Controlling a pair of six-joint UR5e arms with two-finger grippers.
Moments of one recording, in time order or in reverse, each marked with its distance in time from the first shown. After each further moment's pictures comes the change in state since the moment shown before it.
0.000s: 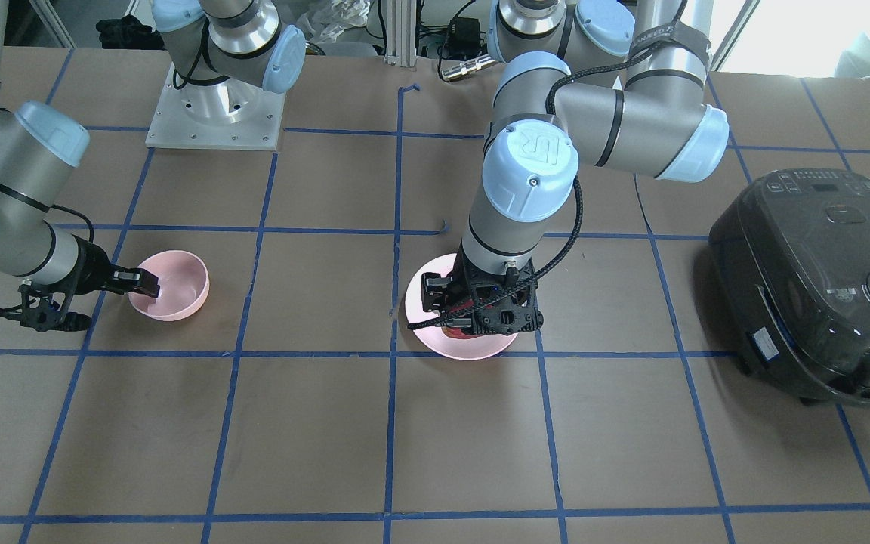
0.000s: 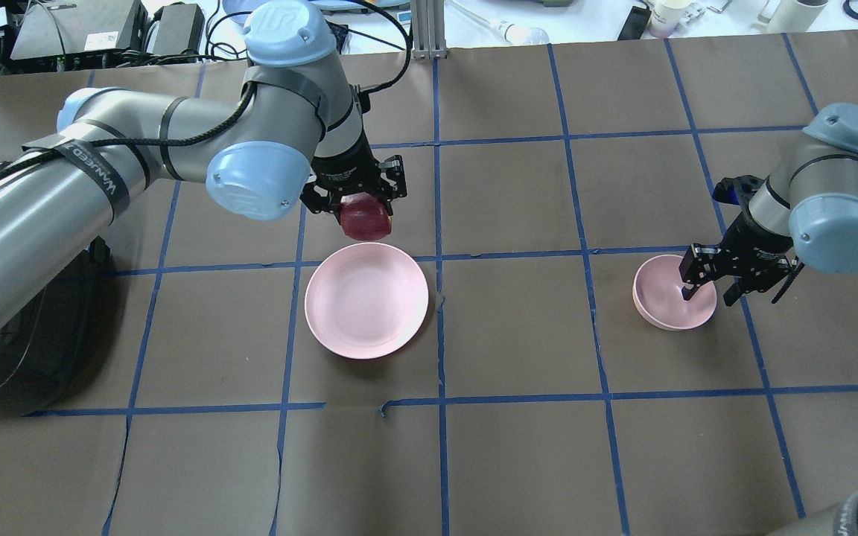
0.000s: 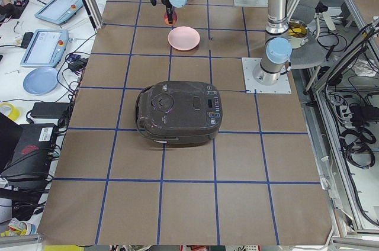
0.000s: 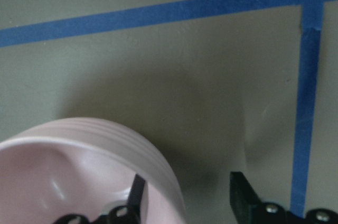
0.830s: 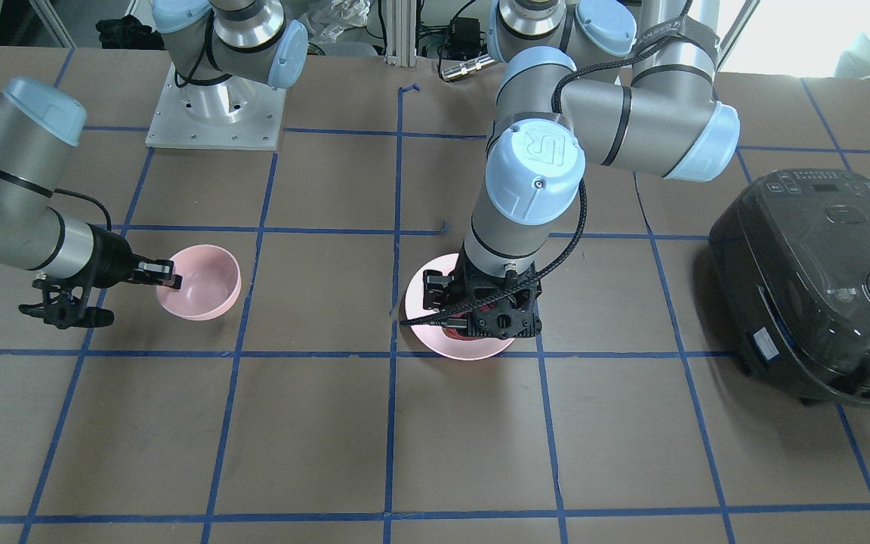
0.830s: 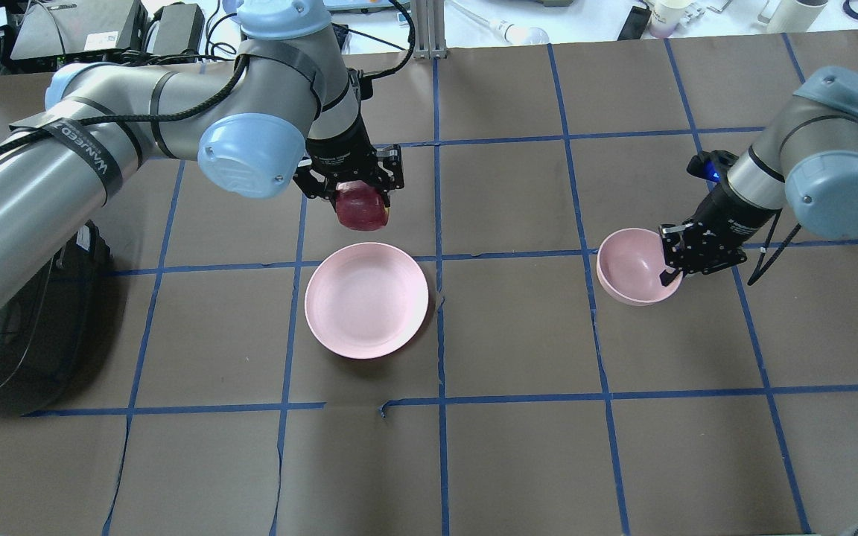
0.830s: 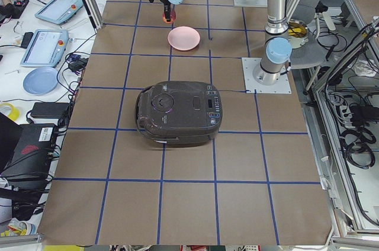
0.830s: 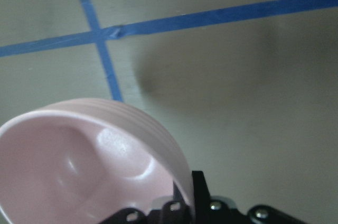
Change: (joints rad) left arm 0.002 -0.010 0.032 -0.029 0.000 0.082; right arm 0.110 -0.052 -0.103 0.228 0.180 0.082
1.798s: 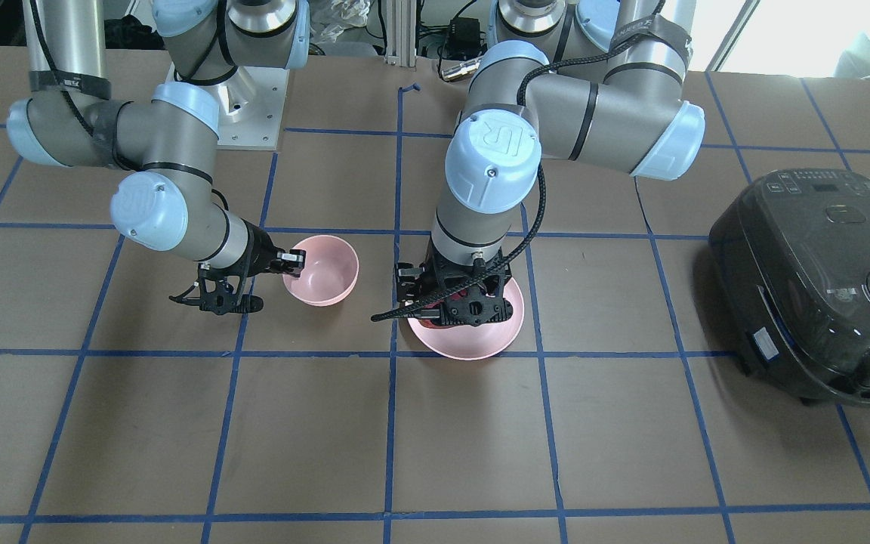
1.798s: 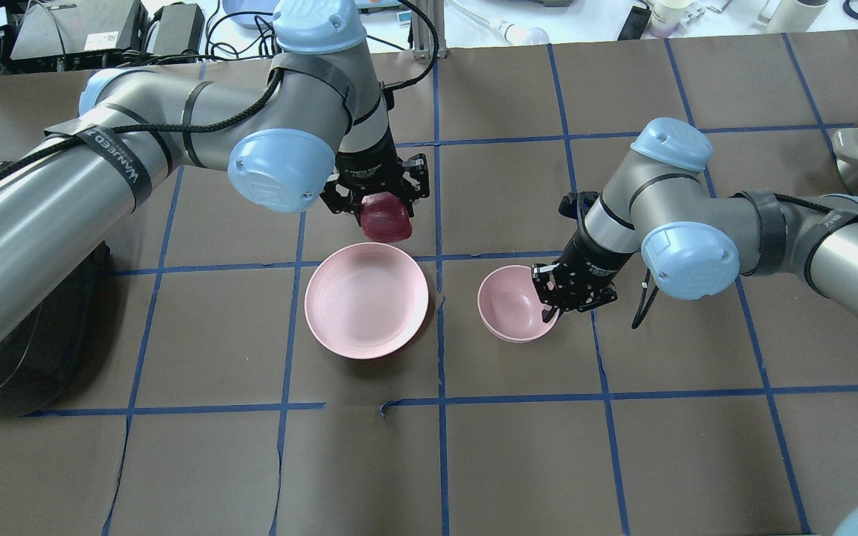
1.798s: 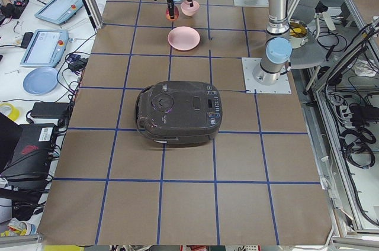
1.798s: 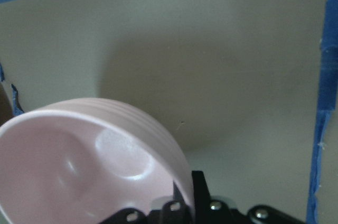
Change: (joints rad) left arm -0.069 -0.006 -0.003 0.002 -0.009 -0.186; right arm 0.287 0.017 0.126 -0.195 0.087 0.283
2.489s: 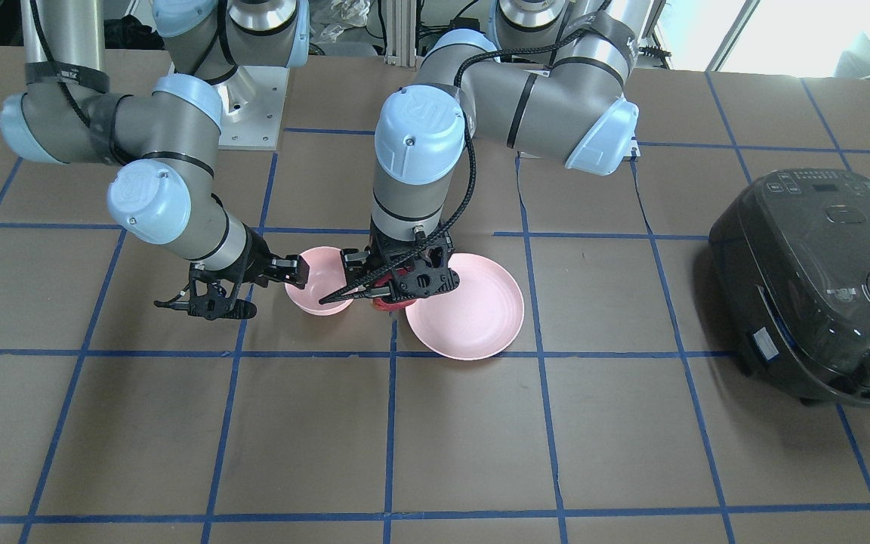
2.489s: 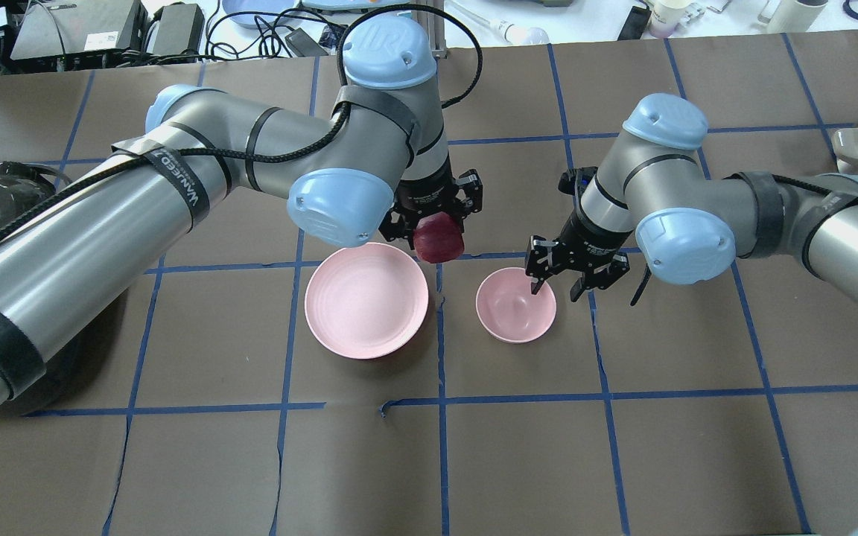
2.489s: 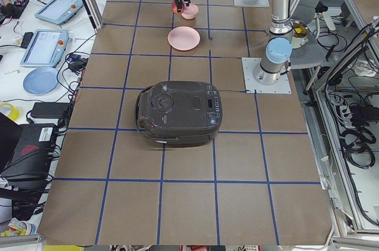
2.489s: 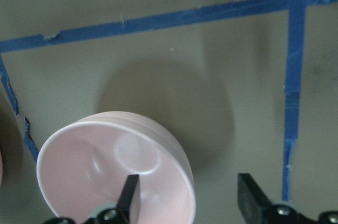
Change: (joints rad) left arm -0.112 -0.011 -0.013 0.062 -0.024 -0.256; right arm 0.010 -0.011 -0.092 0.011 -0.088 0.025
